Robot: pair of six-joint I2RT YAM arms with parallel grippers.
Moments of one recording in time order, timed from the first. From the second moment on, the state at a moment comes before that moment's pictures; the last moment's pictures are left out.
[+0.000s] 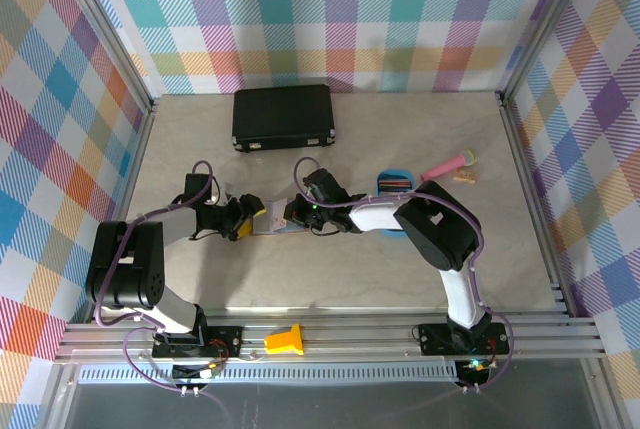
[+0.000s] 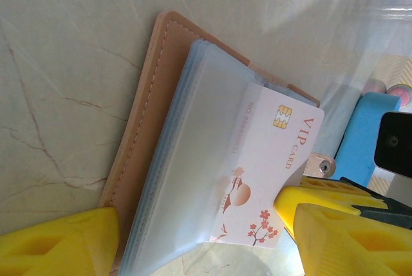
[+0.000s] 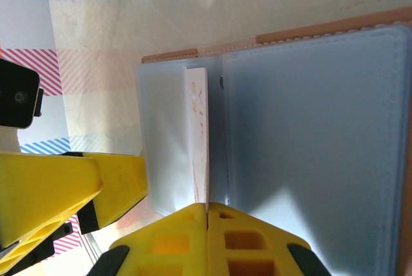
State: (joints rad) left arm -0.02 1.54 0.64 -0.16 0.68 -0.71; right arm 0.84 2.04 1.14 0.22 -0.36 1.06
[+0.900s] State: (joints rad) left arm -0.02 1.54 0.64 -0.15 0.68 -0.71; right arm 0.85 2.10 1.24 0.17 -0.37 1.05
